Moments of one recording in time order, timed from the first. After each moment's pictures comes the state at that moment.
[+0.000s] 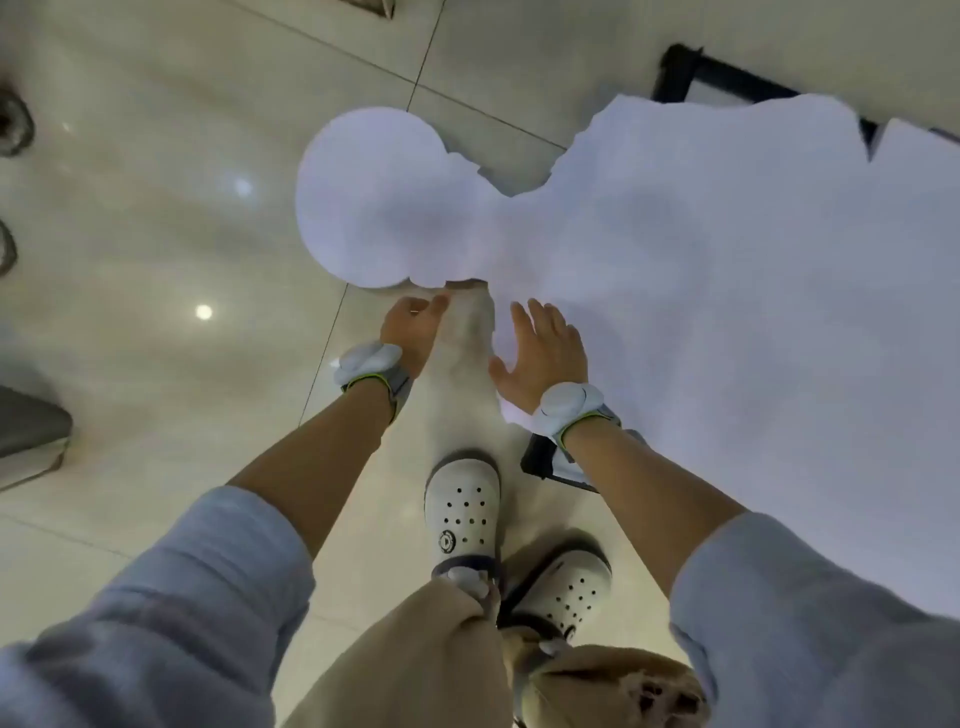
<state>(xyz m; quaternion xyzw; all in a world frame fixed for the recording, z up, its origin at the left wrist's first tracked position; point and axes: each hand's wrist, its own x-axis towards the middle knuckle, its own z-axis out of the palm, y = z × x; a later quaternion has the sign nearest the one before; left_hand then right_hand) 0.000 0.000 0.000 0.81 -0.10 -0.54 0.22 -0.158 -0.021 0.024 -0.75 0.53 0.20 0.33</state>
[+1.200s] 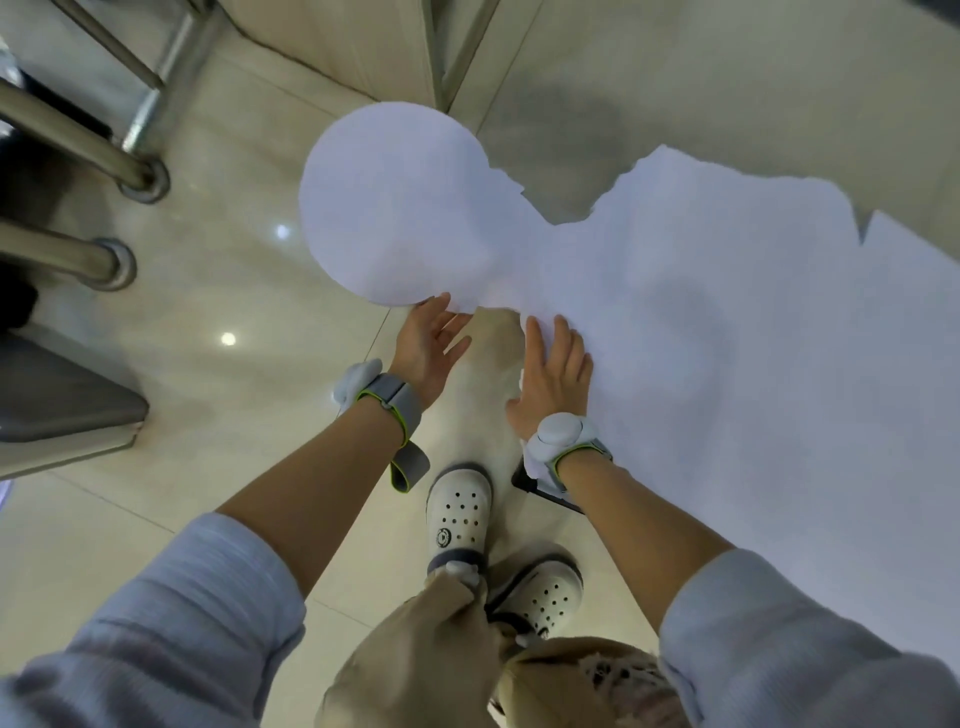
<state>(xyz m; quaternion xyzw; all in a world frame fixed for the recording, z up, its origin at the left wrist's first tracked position) -0.004 -0.003 0.125 0.59 0.11 -0.61 0.52 -0.153 -0.012 0.108 -0.77 0.57 0.14 0.25</state>
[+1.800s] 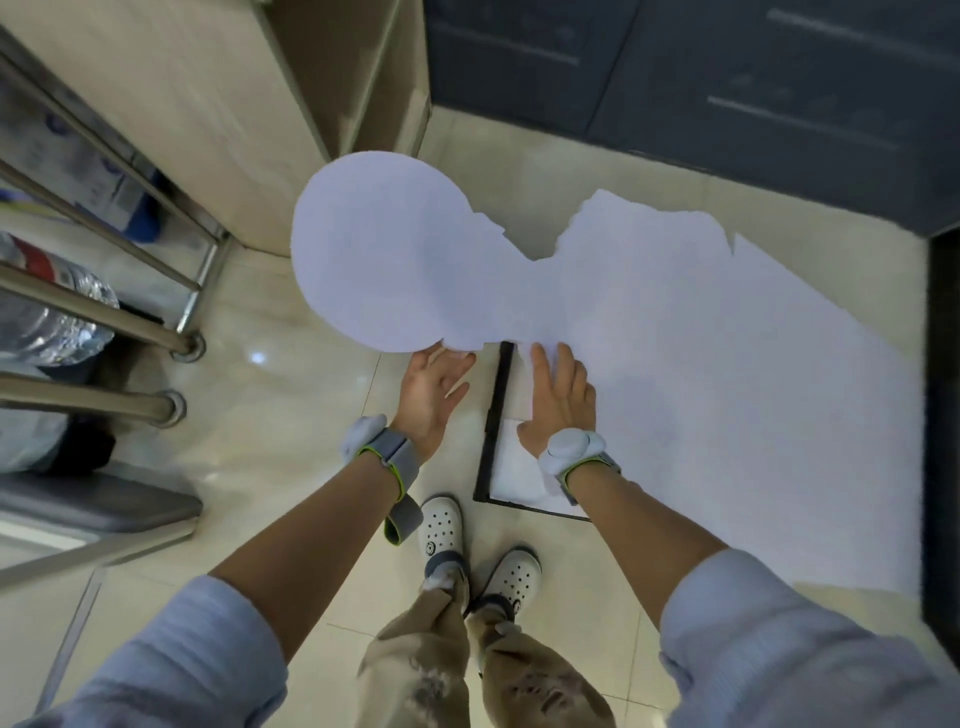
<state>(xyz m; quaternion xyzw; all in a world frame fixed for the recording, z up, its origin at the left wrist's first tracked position) -0.087 -0.004 0.445 0.57 -0.06 -0.65 0.49 -0.245 -0.020 0.428 -0.74 0.63 0.10 0.22</state>
